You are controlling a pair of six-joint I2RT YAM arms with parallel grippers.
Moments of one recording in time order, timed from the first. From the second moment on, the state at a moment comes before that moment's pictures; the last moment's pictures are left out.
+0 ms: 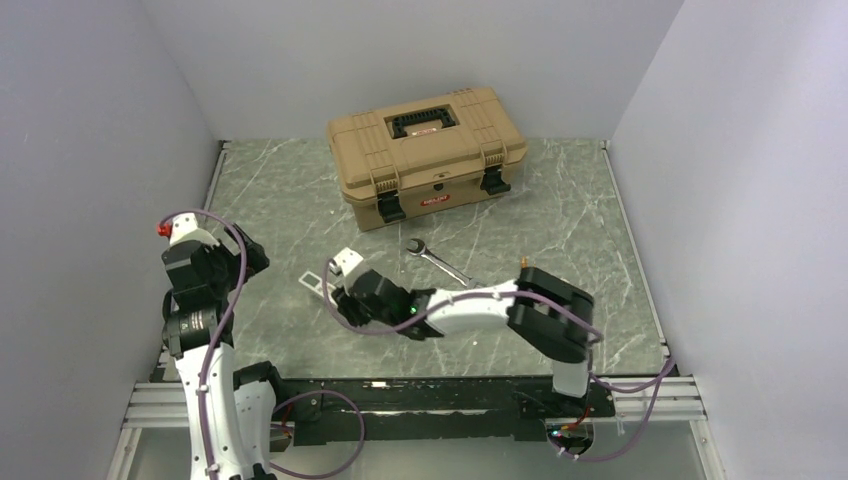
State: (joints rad) left arm 0.33 0.61 0.73 -0.60 0.07 -0.34; right arm 1.20 1.93 1.15 0.26 0.19 0.23
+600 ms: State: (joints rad) left arm -0.31 0.46 0.58 -0.42 0.19 -0.68; right arm 1.34 1.11 0.57 0.13 0.47 0.59
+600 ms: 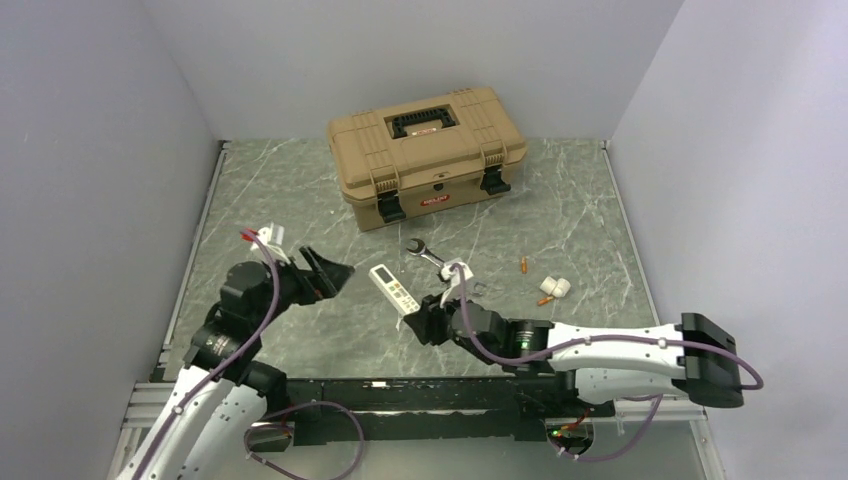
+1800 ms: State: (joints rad) left arm -0.79 0.64 0.46 -0.14 -0.17 -1.12; right arm 1.49 1.07 0.64 0.06 0.62 0.62
